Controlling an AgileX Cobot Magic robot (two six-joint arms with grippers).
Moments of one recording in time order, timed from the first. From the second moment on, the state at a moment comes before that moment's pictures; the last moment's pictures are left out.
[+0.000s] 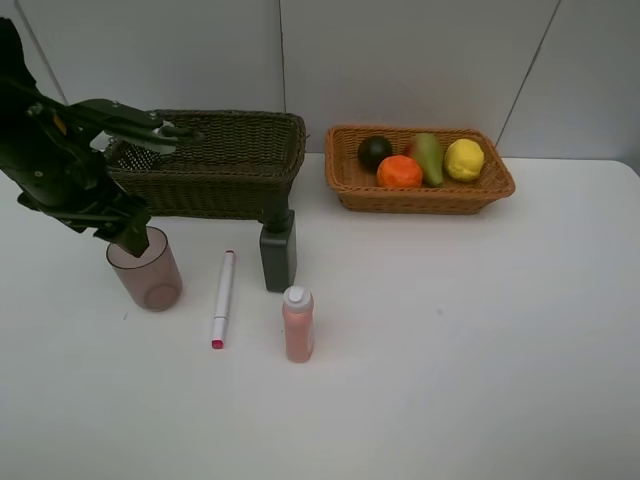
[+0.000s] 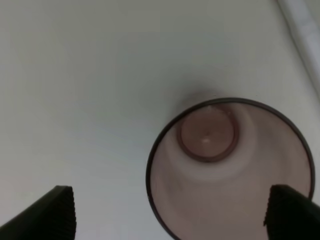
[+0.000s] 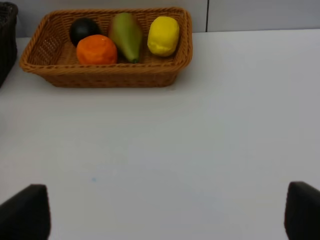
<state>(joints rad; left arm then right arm) -0.26 1.64 -0.95 -0.04 0.75 0.12 -0.02 0.00 -0.52 0.05 1.05 -0.06</state>
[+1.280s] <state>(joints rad) -0.26 1.82 -0.95 -0.04 0.62 0.12 -0.02 0.00 -0.52 0.05 1.05 -0.06</state>
